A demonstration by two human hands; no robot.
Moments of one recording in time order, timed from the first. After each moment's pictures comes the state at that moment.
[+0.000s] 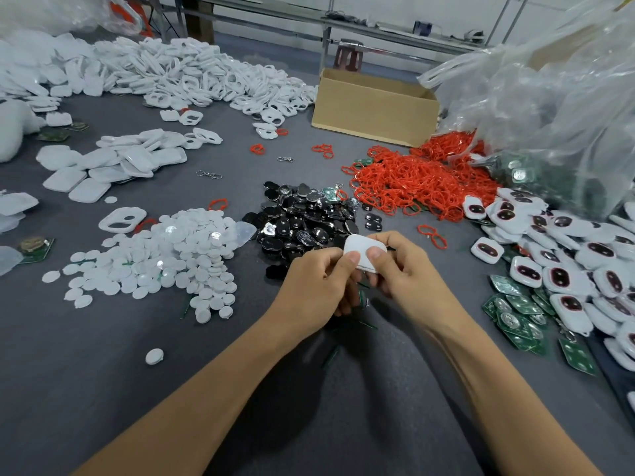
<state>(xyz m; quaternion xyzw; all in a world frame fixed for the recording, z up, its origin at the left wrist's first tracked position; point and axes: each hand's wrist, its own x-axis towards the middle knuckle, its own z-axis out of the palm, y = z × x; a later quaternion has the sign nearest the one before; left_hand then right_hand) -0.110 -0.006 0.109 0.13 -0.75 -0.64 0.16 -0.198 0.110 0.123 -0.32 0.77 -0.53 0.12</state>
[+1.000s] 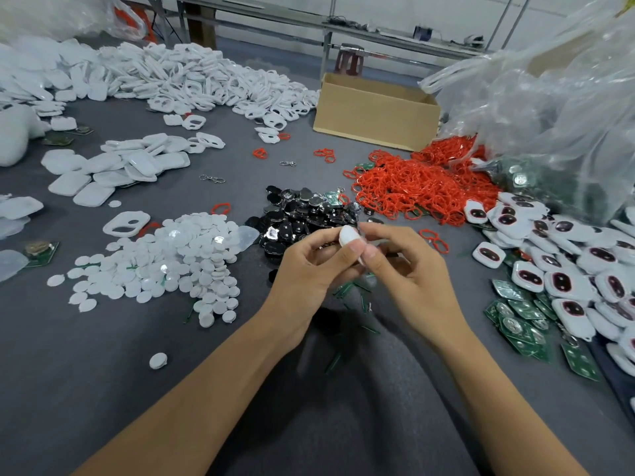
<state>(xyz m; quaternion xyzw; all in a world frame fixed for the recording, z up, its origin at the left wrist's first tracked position) -0.112 -0.012 0.114 0.07 -0.51 -0.84 0.19 -0.184 0.112 0.132 -0.38 0.75 -0.54 -0.01</state>
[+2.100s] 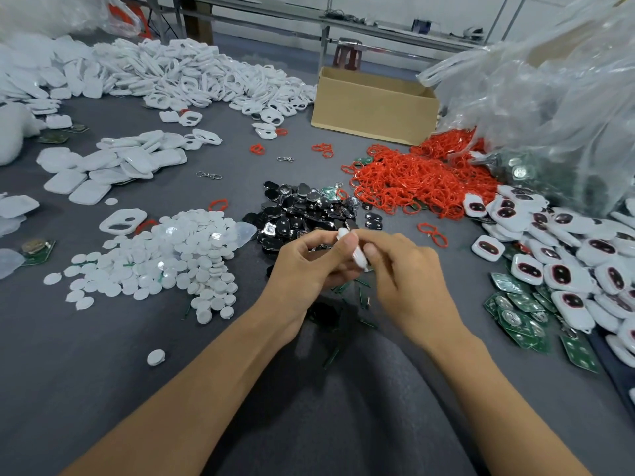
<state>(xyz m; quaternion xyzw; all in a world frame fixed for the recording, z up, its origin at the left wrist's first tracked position) -0.111 -0.013 0.114 0.12 -0.52 -0.83 0.17 -0.176 0.111 0.136 -0.44 0.82 -0.35 -0.09</state>
